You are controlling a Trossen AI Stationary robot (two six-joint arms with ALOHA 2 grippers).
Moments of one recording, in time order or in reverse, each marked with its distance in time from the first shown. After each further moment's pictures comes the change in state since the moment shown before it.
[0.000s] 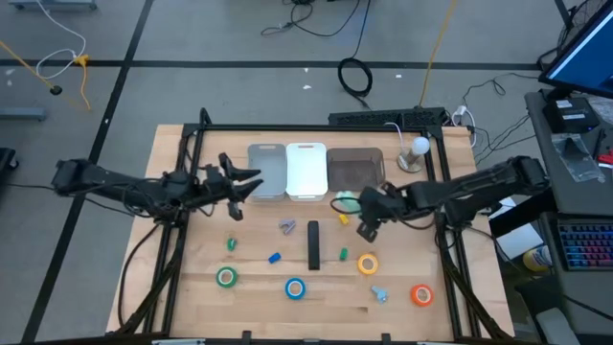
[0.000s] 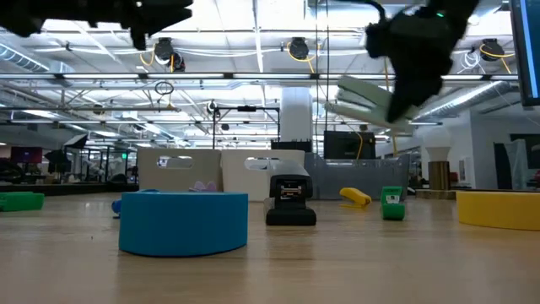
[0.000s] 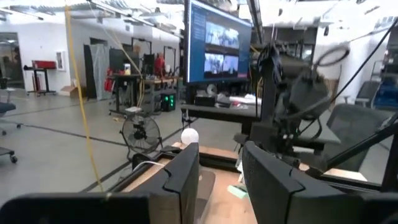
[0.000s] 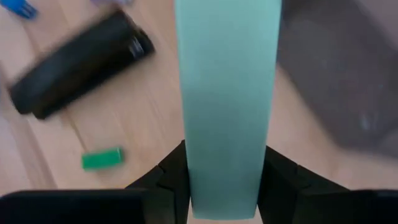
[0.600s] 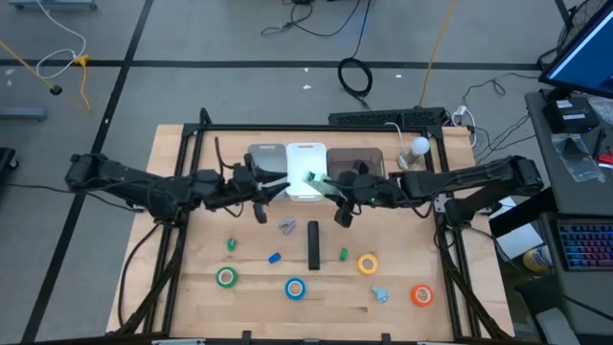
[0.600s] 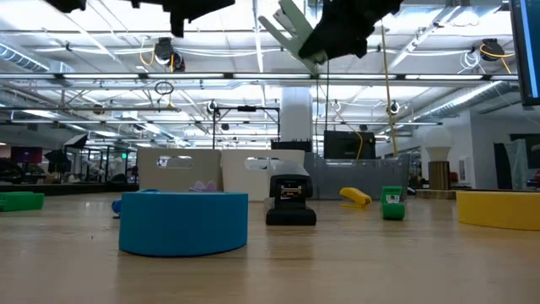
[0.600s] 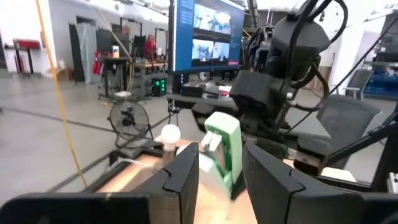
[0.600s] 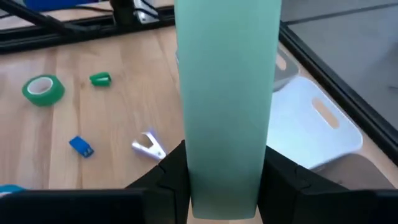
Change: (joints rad) left arm 0.000 0.291 0.261 -0.044 0.028 -0.047; right arm -0.076 0.055 0.119 0.438 0.096 -0.396
